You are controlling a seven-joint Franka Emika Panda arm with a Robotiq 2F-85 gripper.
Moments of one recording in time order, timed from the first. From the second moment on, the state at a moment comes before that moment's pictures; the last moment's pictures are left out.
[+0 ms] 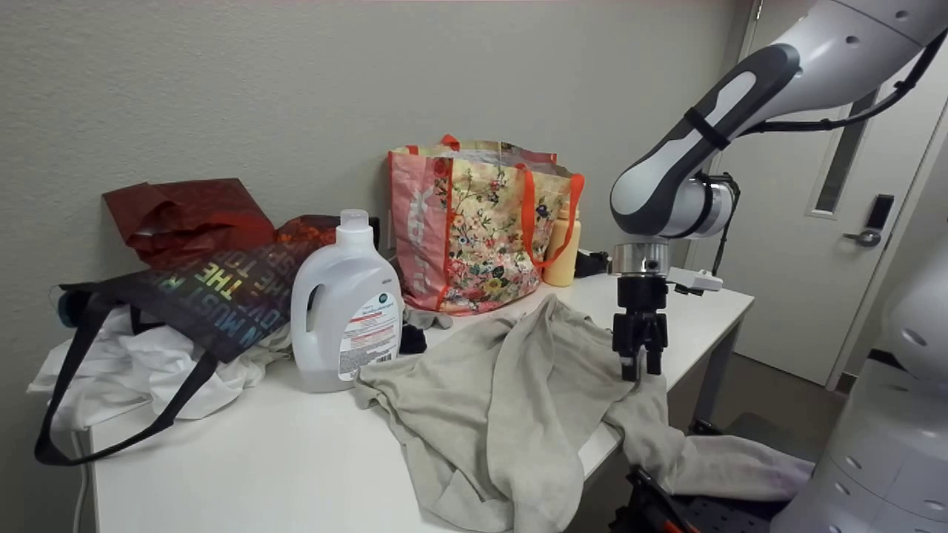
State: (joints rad) arm -0.03 -0.19 -0.10 -2.78 0.18 2.22 -0.34
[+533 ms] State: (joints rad) arm -0.04 -0.02 -0.10 -2.78 0.19 2.24 -0.25
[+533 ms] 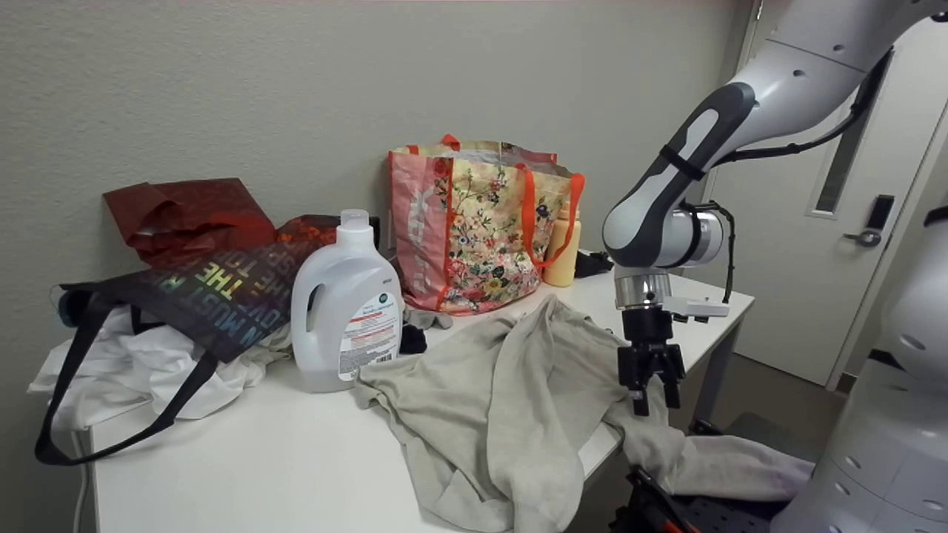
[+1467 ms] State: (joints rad) arm -0.04 0.11 -0.08 -2.78 0.24 2.39 -0.25
